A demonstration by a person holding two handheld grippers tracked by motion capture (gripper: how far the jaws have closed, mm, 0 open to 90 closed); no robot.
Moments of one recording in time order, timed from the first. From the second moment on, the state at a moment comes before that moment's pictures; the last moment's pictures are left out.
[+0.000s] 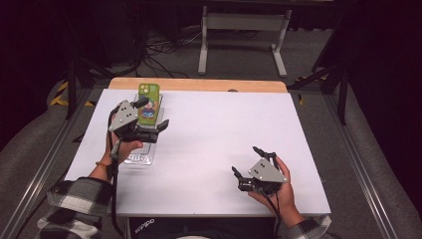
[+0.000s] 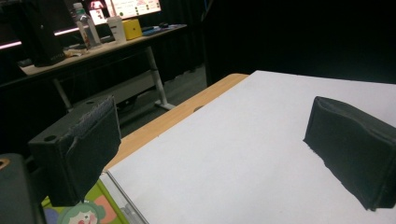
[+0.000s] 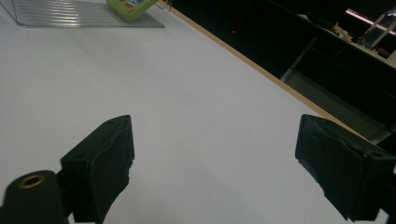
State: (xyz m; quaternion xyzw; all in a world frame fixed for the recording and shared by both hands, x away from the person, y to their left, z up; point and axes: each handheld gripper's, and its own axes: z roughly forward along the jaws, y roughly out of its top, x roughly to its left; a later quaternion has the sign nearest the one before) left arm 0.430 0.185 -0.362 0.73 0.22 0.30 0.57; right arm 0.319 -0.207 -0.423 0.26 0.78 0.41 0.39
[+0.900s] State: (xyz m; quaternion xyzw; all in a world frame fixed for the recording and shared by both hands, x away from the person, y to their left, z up) left arm 0.399 0.171 -0.365 0.75 0.18 0.30 0.56; right arm 0.317 -0.206 -0.420 0.26 0.77 0.42 0.39
